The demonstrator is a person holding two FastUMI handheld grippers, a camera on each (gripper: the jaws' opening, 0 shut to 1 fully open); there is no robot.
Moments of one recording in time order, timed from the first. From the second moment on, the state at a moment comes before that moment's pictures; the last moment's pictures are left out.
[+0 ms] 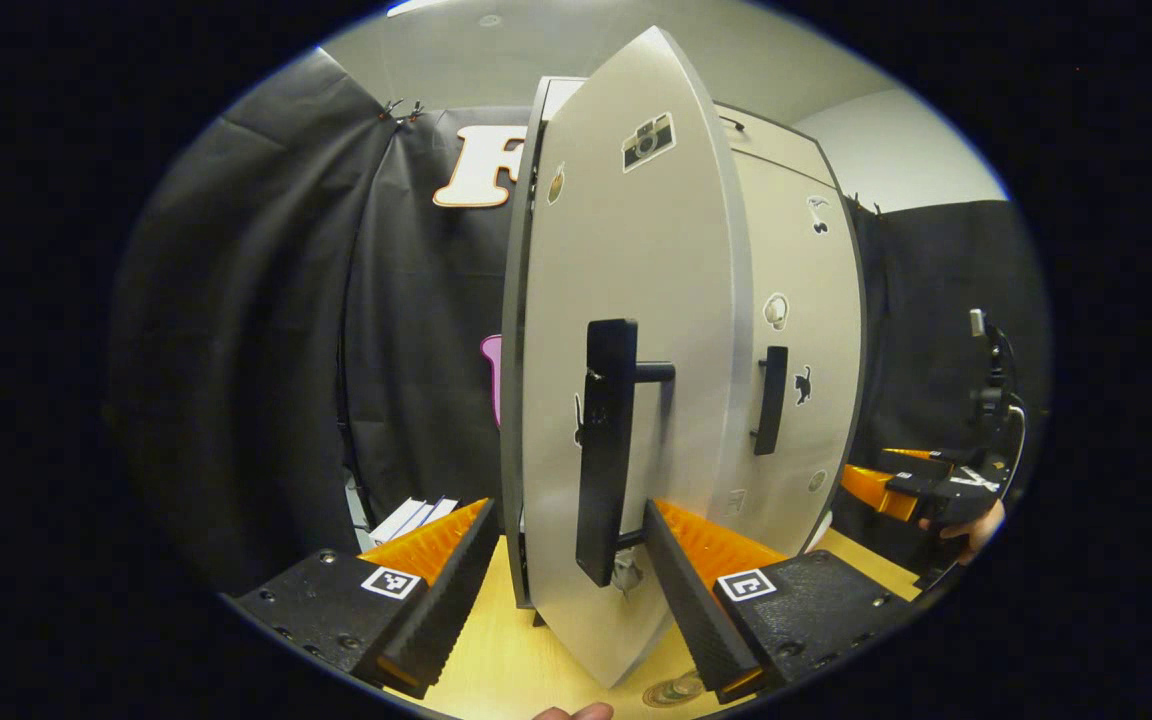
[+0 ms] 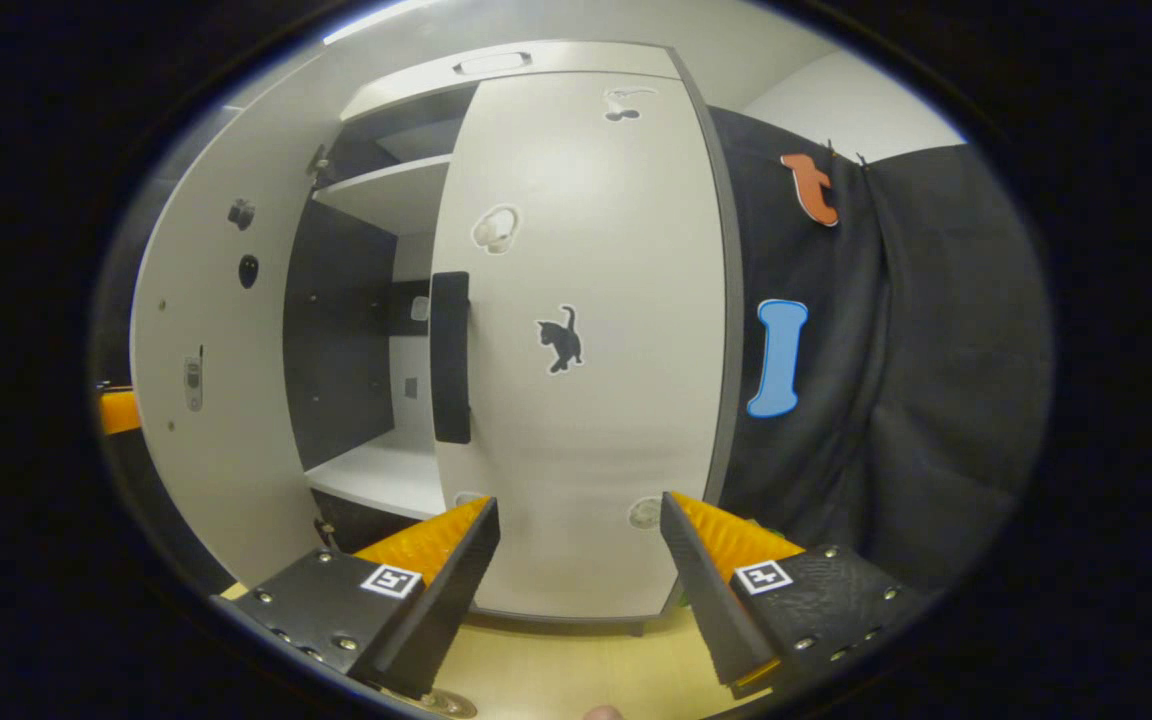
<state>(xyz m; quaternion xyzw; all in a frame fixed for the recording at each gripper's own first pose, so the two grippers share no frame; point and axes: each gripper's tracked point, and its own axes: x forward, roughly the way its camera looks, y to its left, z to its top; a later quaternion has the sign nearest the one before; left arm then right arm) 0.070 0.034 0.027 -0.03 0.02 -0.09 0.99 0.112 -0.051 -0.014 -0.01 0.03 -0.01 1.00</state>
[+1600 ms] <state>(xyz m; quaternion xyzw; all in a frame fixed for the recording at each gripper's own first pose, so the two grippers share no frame) 0.197 -0.107 0.018 -0.04 0.02 -0.12 0.99 0.110 -0.119 -0.013 0.01 0.03 -0.05 1.00</state>
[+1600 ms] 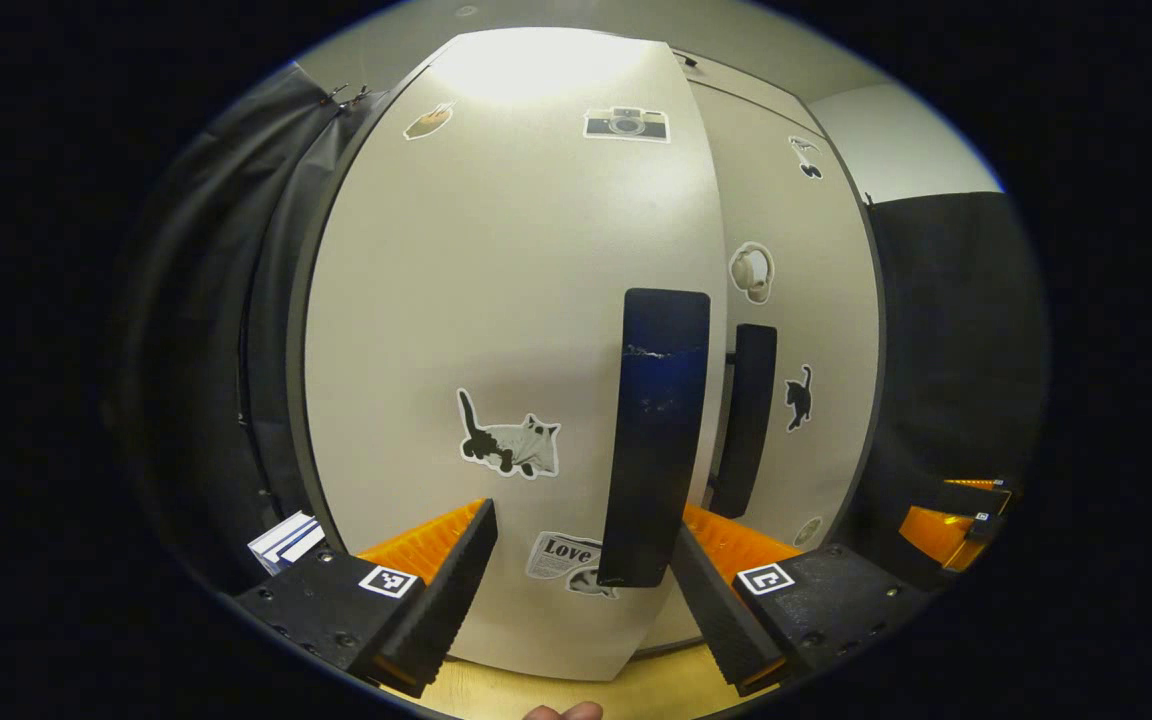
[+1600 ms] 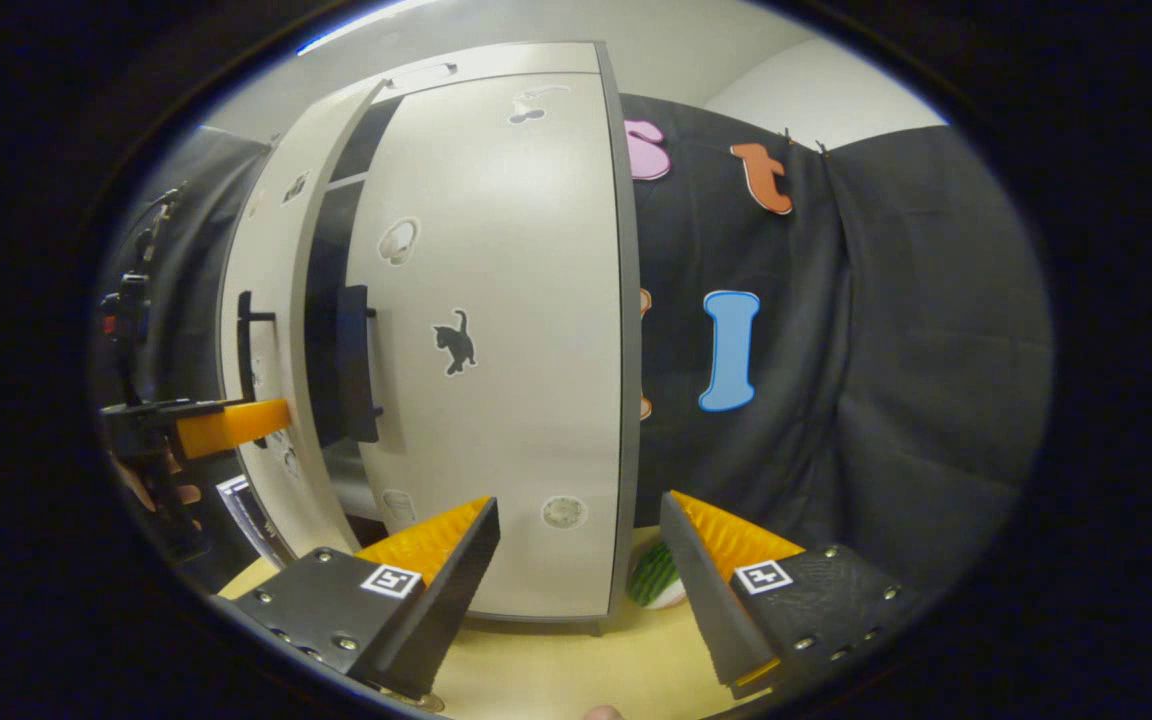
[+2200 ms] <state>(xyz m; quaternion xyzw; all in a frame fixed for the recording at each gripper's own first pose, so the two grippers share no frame) 0.229 -0.116 0.013 -0.03 0.01 -0.08 1.00 0.093 -0.110 -0.010 0.02 0.03 -0.04 1.00</state>
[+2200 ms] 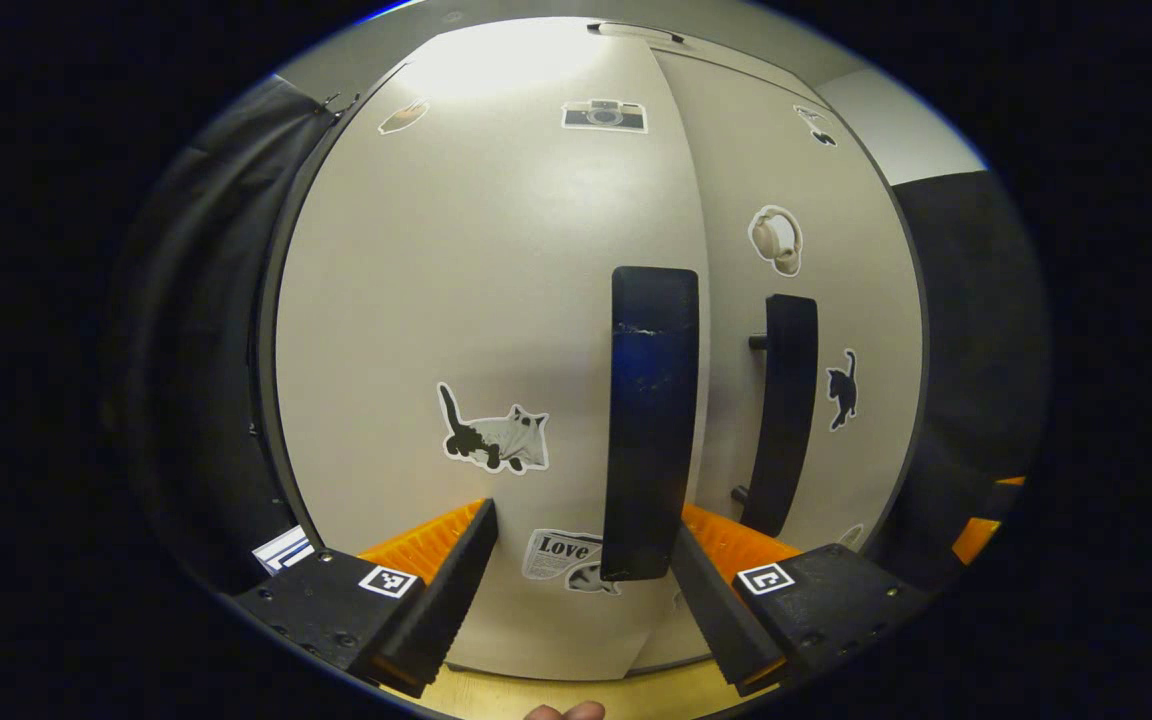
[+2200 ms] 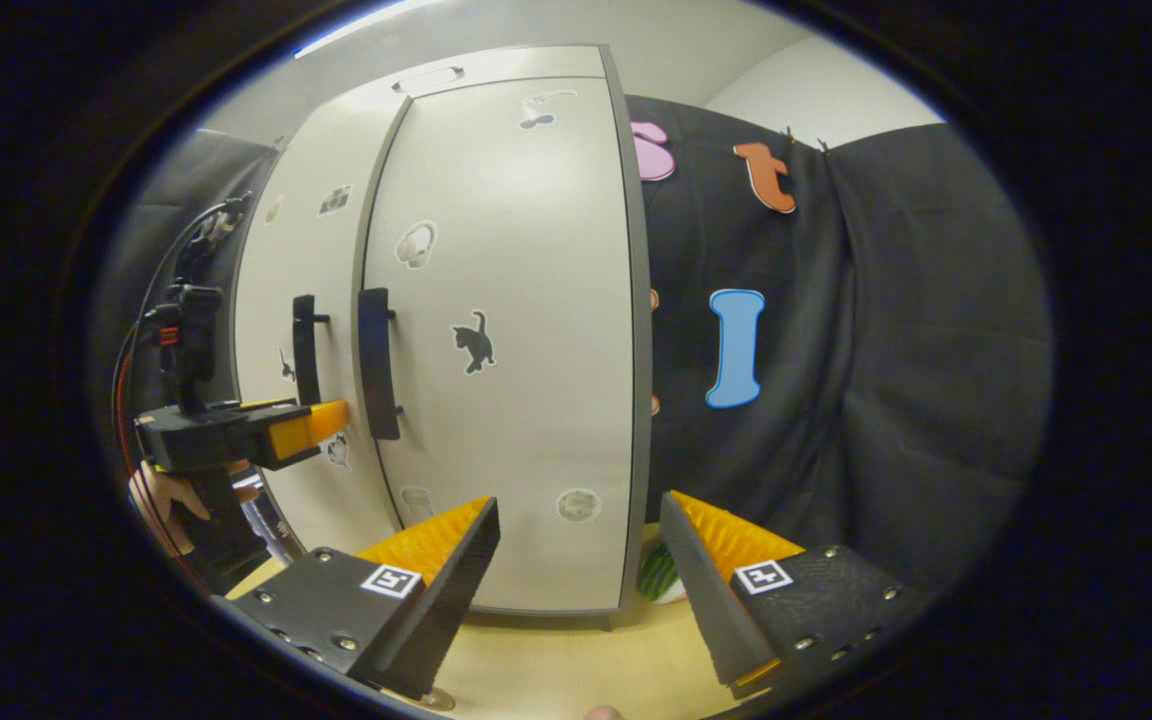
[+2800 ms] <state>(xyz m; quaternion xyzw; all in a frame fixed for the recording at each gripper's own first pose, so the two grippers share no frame) 0.160 -0.105 0.033 -0.02 -0.01 -0.06 1.00 0.061 -0.086 0.020 0.02 0.01 -0.03 1.00</state>
